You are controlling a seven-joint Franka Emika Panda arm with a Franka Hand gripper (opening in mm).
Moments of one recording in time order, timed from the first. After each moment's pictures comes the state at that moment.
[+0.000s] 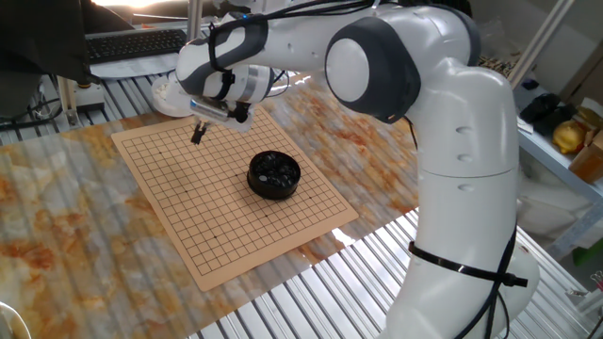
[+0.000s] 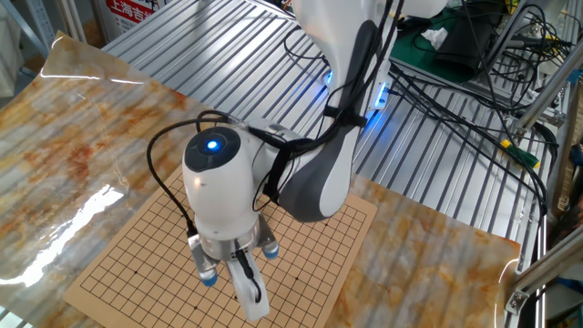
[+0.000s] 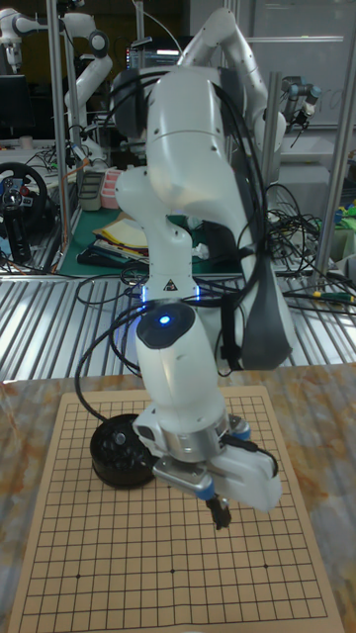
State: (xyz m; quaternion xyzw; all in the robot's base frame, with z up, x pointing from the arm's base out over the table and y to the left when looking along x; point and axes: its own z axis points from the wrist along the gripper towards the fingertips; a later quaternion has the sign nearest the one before) arm 0.665 0.071 0.109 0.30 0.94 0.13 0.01
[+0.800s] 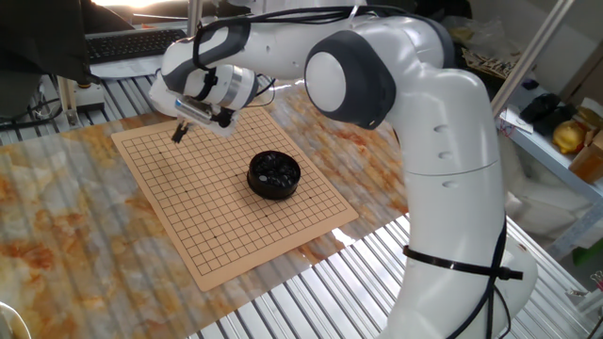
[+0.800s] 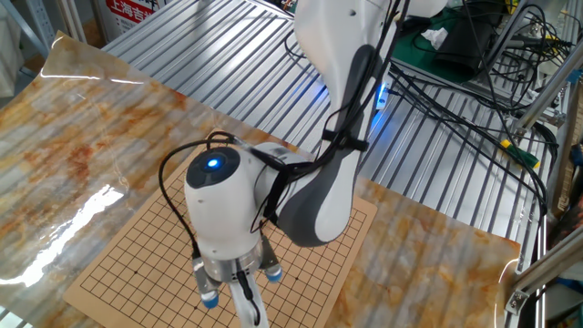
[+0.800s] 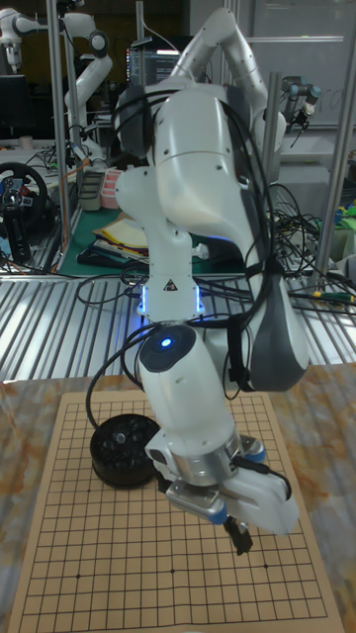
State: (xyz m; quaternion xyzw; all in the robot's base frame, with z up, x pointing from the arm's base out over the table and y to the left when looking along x) arm 0.688 0.090 0.095 0.32 0.93 0.17 0.02
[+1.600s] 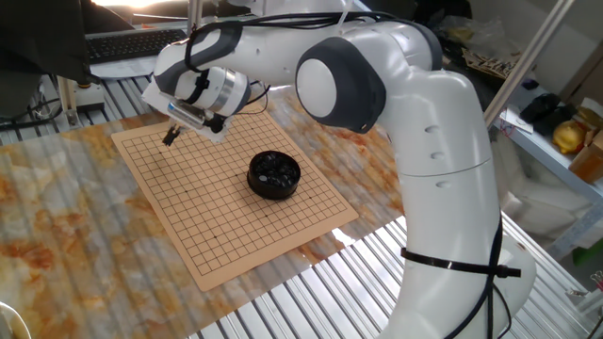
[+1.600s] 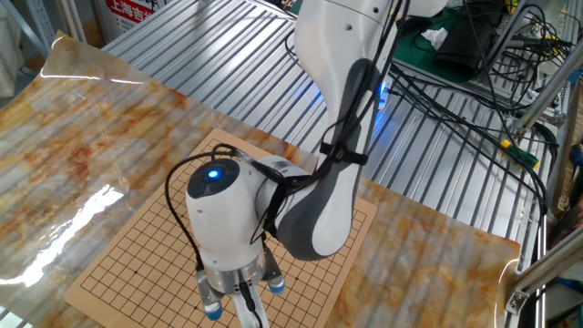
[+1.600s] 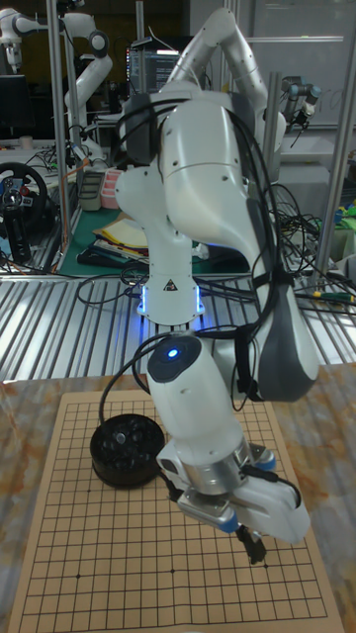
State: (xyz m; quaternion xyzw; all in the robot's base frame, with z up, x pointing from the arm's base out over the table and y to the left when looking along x) arm 0.694 0.108 0.083 0.32 0.93 0.20 0.03
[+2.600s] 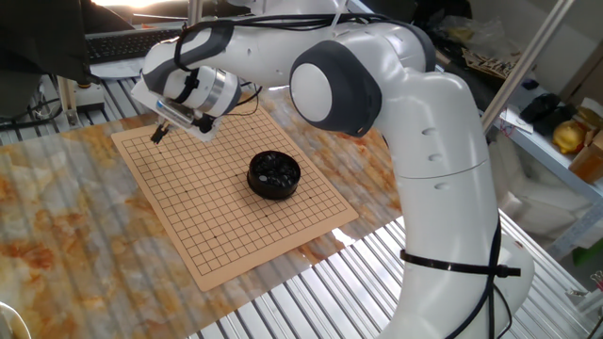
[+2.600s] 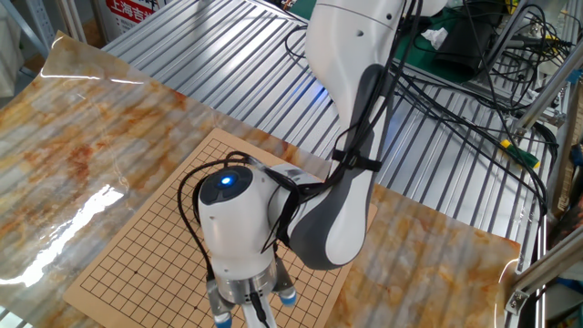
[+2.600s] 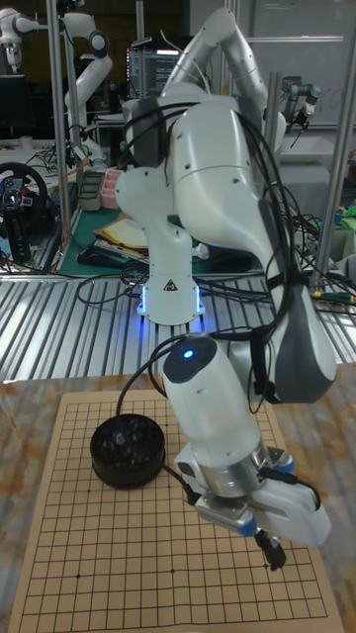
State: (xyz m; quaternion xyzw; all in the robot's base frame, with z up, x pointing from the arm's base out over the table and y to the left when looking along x) arm 0.703 0.132 0.088 0.33 0.92 0.21 0.04
